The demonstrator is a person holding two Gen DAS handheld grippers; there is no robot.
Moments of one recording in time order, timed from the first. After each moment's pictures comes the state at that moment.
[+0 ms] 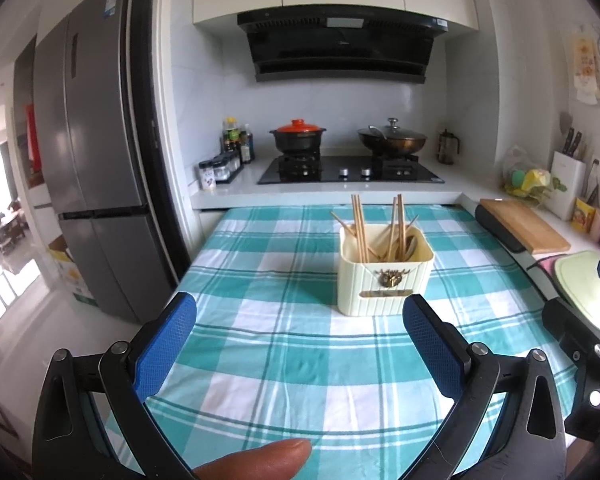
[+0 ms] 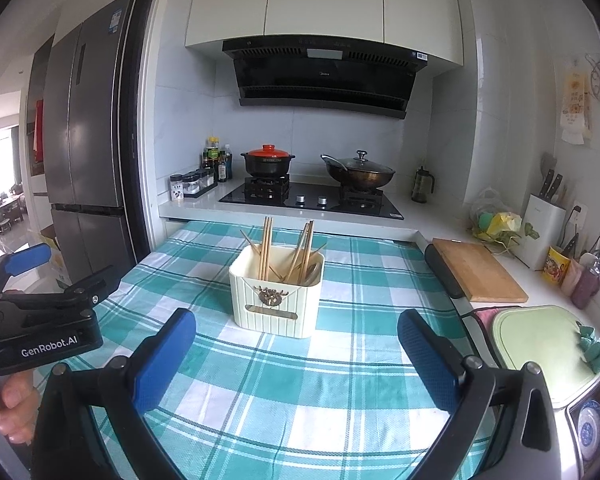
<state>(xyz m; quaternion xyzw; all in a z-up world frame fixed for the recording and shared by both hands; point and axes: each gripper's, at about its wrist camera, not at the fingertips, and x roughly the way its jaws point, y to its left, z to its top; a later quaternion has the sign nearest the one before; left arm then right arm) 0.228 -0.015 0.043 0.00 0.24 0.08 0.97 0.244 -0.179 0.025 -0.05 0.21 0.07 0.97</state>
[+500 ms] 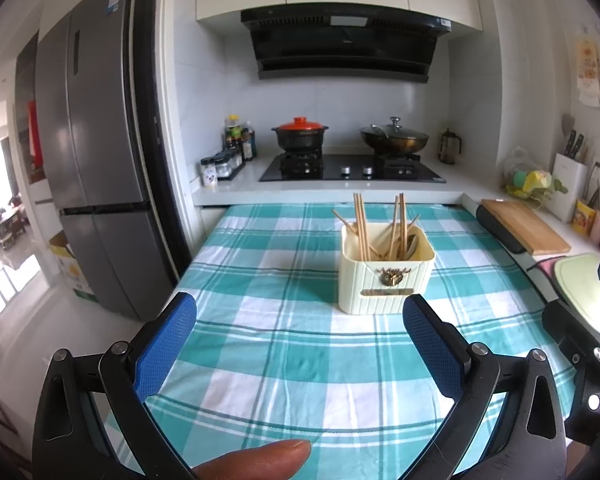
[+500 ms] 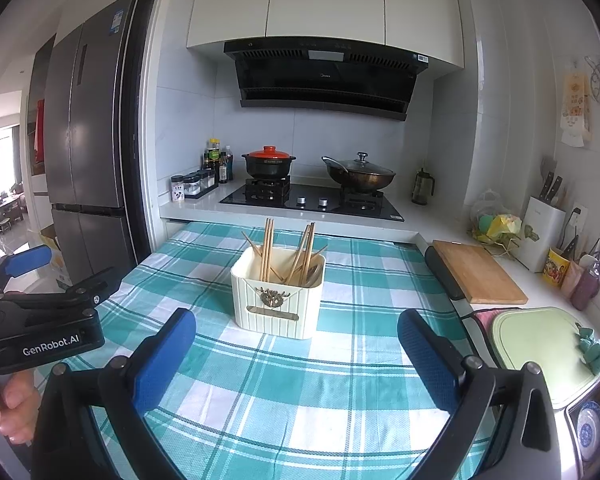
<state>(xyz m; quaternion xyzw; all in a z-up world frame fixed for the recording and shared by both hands) 0.228 -0.013 0.042 0.00 0.25 0.08 0.97 0.243 -0.179 0.027 -0.05 0.21 0.07 0.97</state>
